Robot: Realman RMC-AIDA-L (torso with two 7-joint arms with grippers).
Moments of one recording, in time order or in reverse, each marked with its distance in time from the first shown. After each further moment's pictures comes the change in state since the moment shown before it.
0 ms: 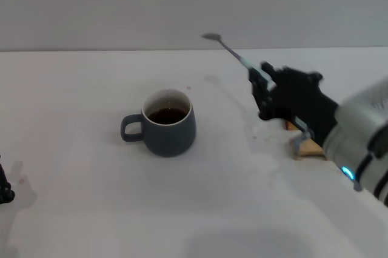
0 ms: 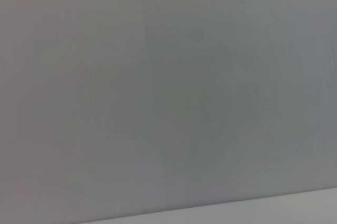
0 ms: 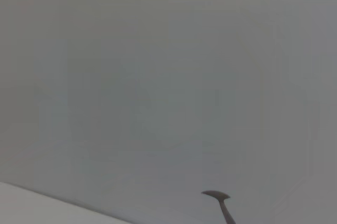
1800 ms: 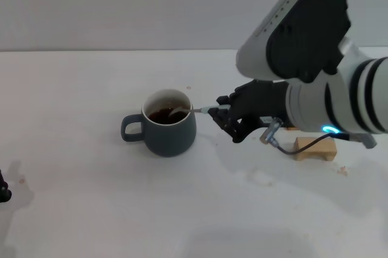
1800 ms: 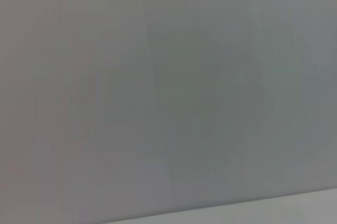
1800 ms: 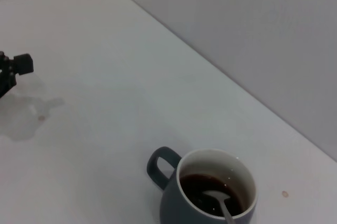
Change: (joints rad) left arm -0.002 0.001 -0.001 0.008 -0.006 0.006 0.007; right arm 0.244 0.241 0.505 0.366 -0.825 1.481 0.499
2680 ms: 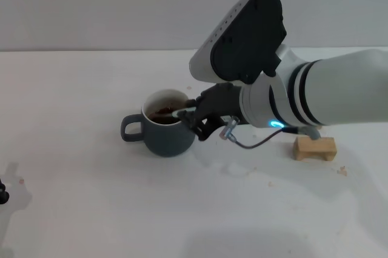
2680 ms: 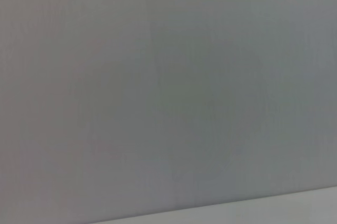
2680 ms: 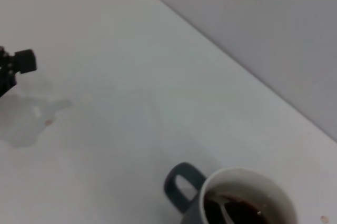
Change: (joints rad) left arm 0.005 0.002 0.001 0.005 0.000 0.004 -0.006; right arm 0.163 0.003 -0.053 -0.304 0.062 -0.203 -0.004
